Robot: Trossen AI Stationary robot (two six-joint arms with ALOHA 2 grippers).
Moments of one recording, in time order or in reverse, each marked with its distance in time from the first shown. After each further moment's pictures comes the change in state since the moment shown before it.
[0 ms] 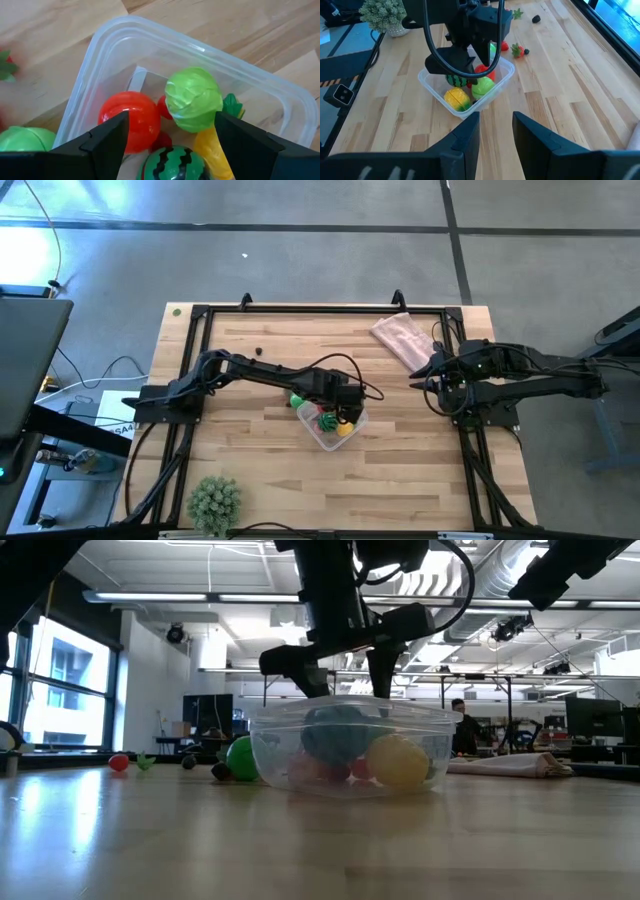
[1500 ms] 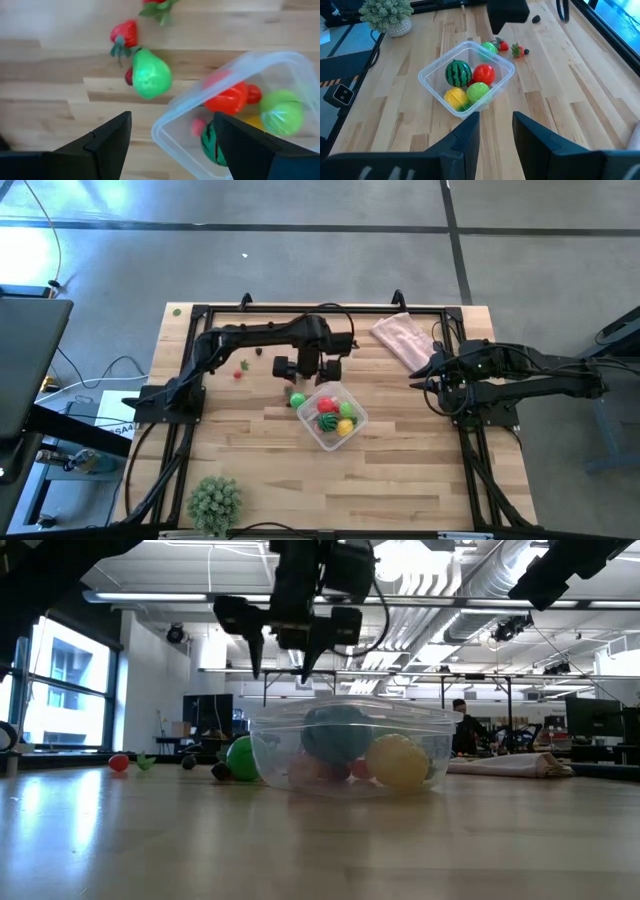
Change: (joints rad) left arm 0.264 -0.016 0.202 -0.585 0.379 -0.248; right arm 0.000 0.000 0.000 0.000 0.000 0.000
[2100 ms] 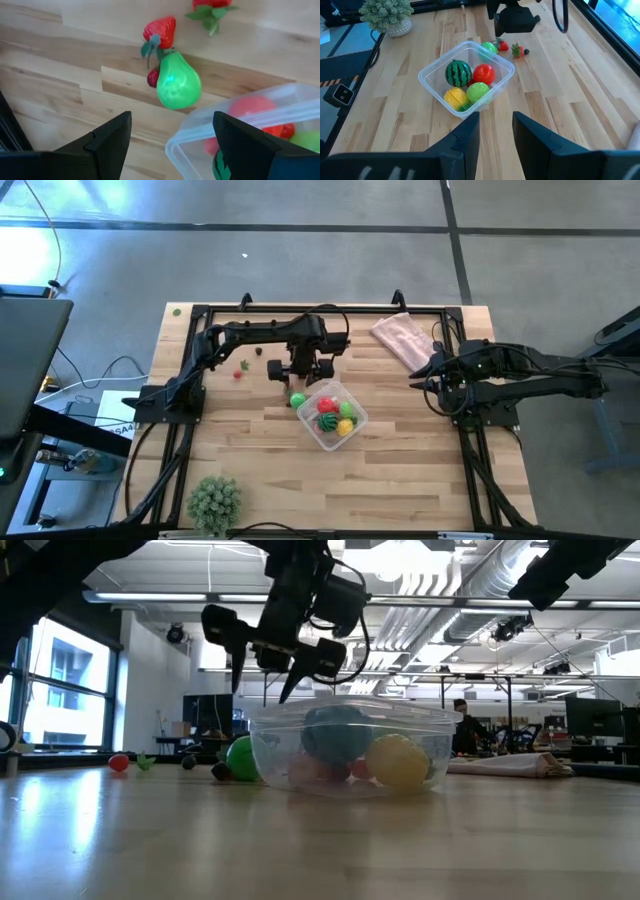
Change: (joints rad) left arm 0.040 0.001 -0.121 0.000 0.057 -0.127; right arm 0.000 0.000 0.000 0.000 0.000 -0.001
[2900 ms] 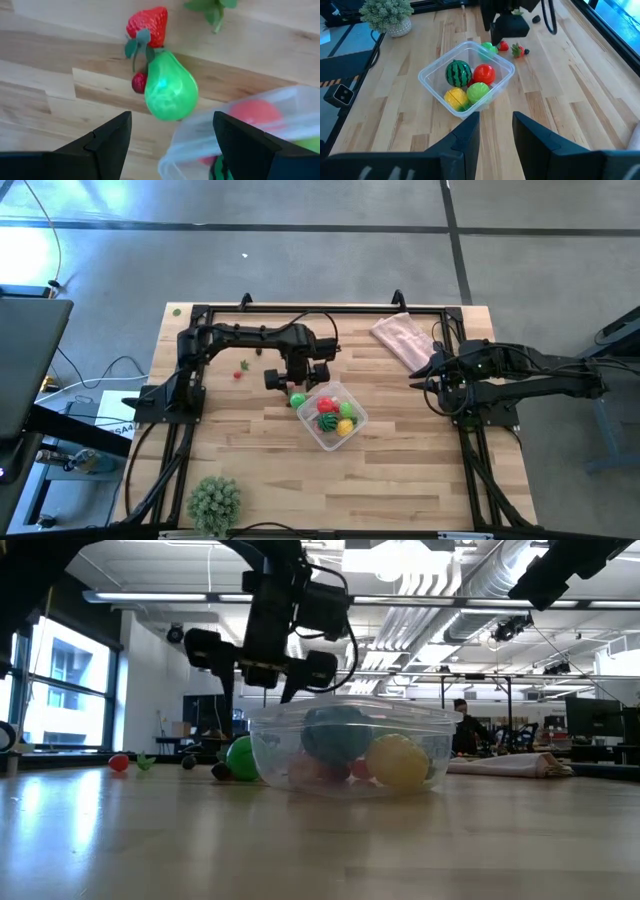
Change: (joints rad) left arm -0.002 -0.144 -0.323 0.324 0.034 -0.060; right arm 0.000 0.000 0.000 0.000 0.000 0.001
